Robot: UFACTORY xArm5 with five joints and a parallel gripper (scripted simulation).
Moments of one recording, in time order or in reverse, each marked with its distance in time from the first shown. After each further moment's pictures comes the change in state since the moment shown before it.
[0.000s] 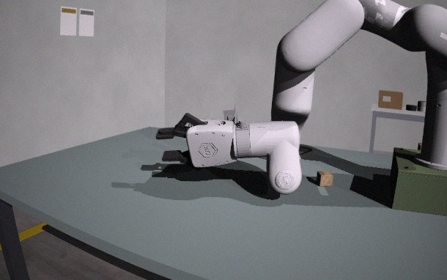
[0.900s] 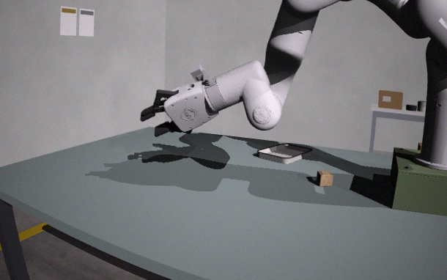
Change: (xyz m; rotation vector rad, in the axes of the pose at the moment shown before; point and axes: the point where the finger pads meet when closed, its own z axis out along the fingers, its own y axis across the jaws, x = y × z) arm 0.072 -0.019 0.044 -0.324 -0.100 -0.239
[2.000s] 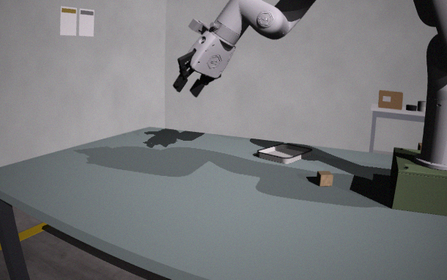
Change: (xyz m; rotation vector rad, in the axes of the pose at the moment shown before) arm 0.096 0.014 -0.089 -0.416 -0.343 -0.323
